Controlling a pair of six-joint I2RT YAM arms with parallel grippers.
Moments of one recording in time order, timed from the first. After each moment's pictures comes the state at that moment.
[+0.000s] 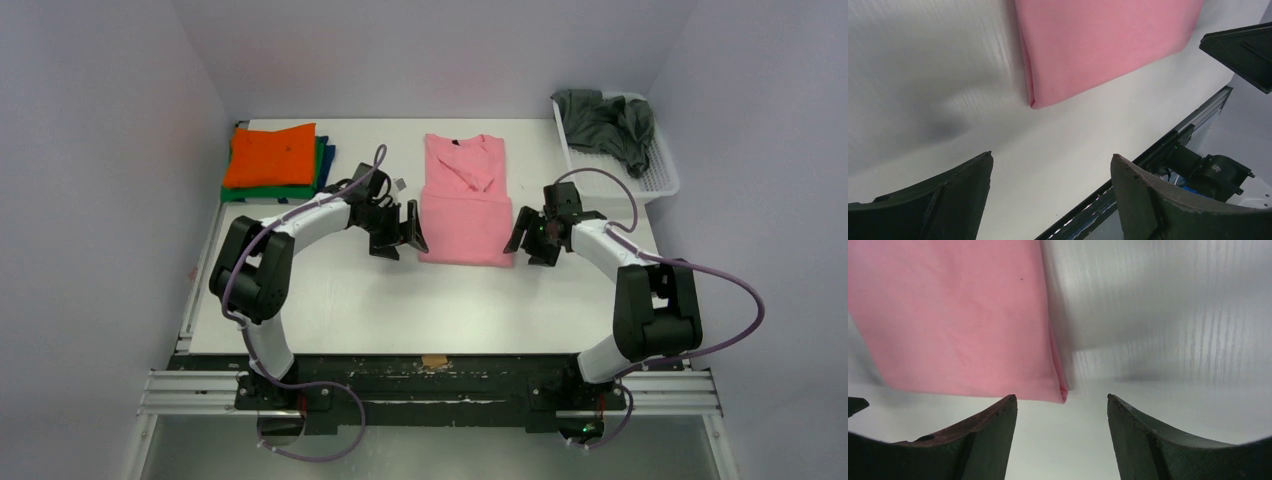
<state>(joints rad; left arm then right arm) -0.42 1.82 1.24 -0.49 0.52 -0.53 0.14 1.53 0.93 -0.47 -0.15 0.53</state>
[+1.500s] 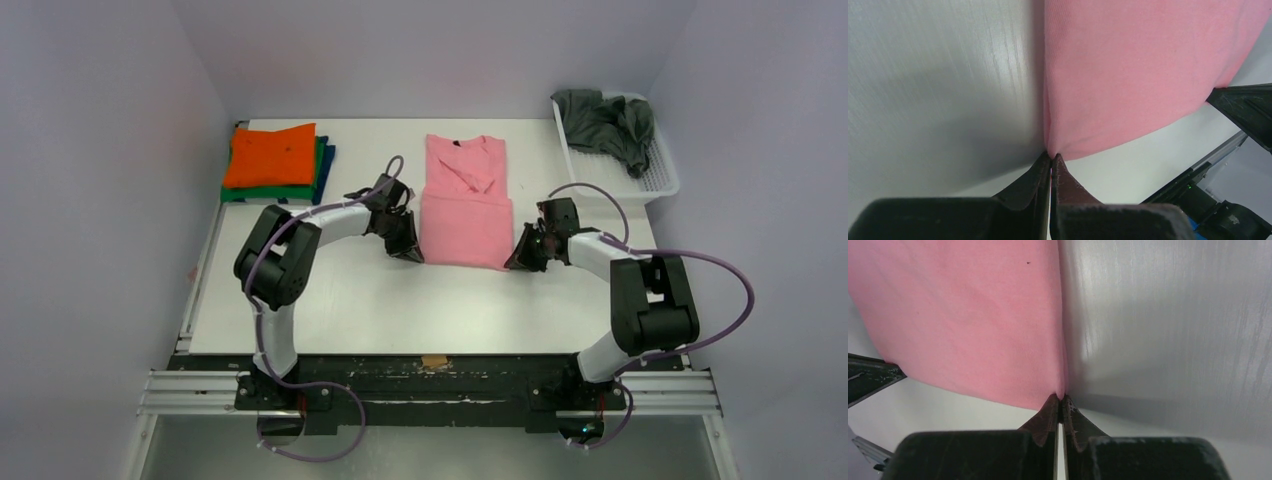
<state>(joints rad) -0.51 1.98 1.26 -0.40 0.39 -0.65 0.13 1.57 0.76 -0.25 -0.29 0.54</state>
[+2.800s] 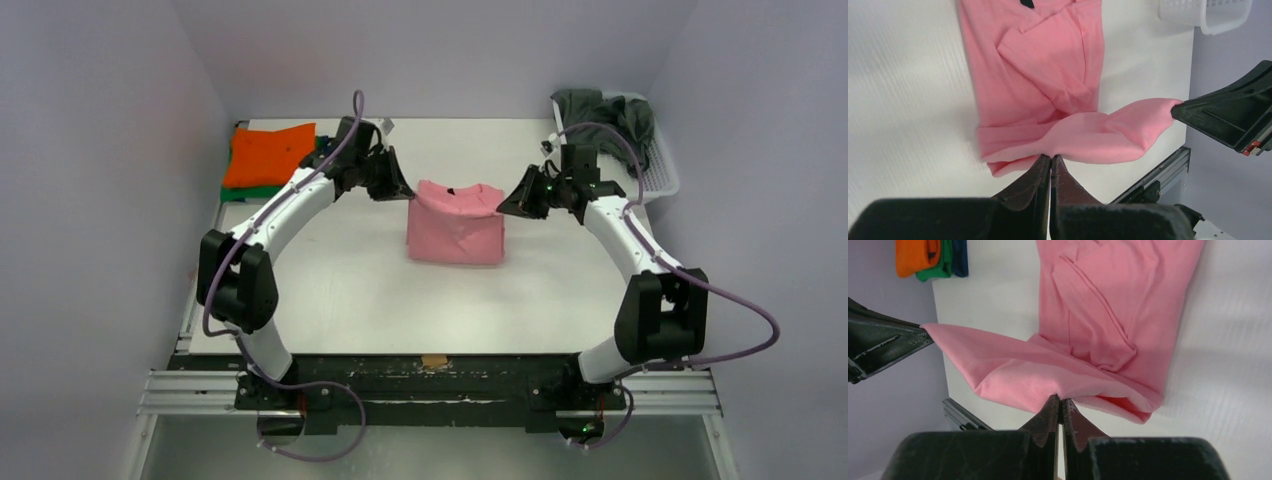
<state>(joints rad) -0.42 1.71 1.47 -0.53 0.37 -0.60 0.11 1.48 1.14 -0.48 -0.53 0.53</state>
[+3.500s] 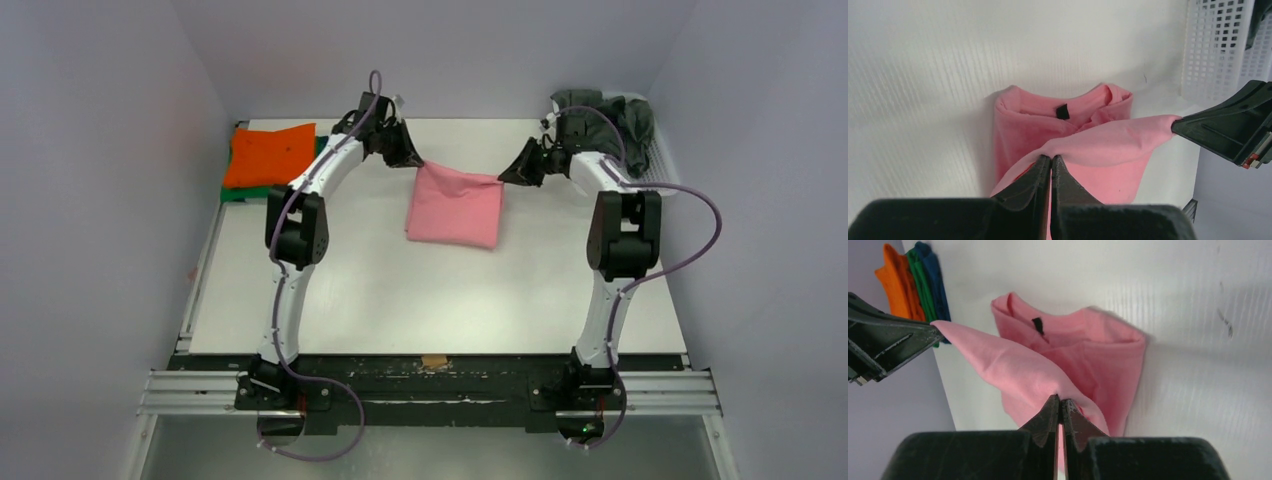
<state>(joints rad) -0.32 2.36 2.17 -0.58 0.42 -0.57 0.00 2.06 1.61 -0.43 -0.61 0.54</state>
